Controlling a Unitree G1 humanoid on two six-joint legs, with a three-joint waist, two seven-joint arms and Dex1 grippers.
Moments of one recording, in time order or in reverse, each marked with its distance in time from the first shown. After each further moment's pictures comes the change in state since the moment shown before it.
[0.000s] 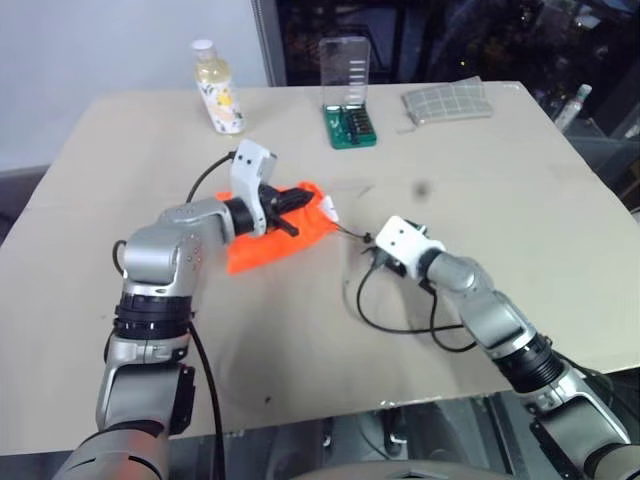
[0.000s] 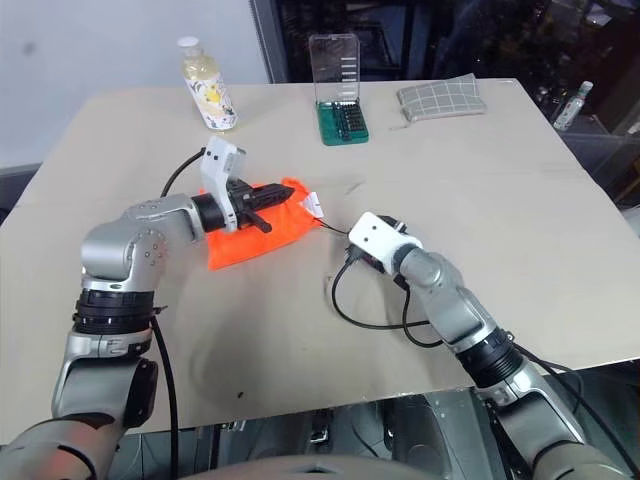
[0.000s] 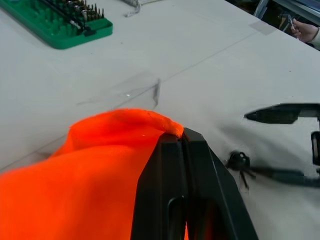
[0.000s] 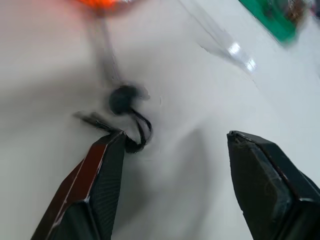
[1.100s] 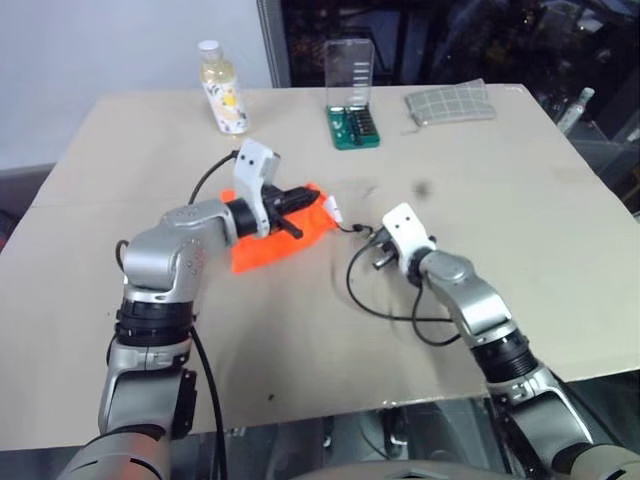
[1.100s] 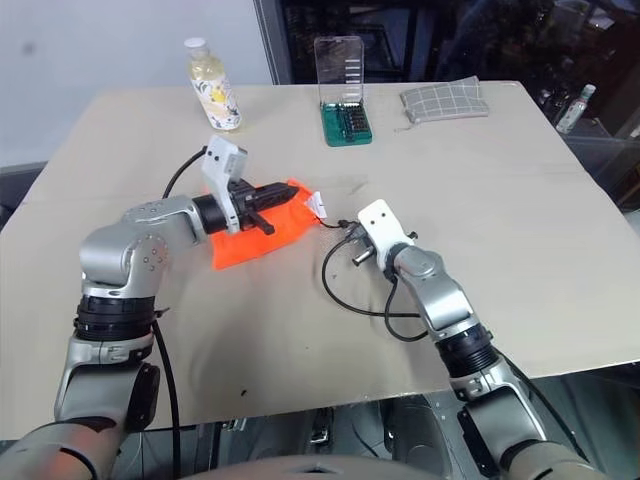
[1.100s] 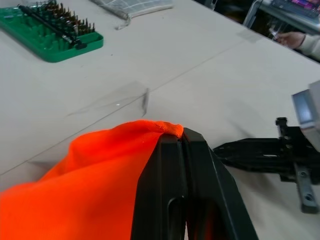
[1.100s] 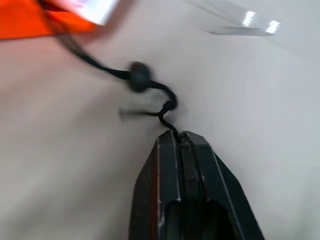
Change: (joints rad) left arm 0.024 -0.015 0.009 -0.068 -0.029 0.002 -0.001; right arm -0.036 0.049 -0.066 0.138 0.095 -0.003 -0.057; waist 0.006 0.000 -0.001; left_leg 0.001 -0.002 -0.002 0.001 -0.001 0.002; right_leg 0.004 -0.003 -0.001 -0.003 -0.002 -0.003
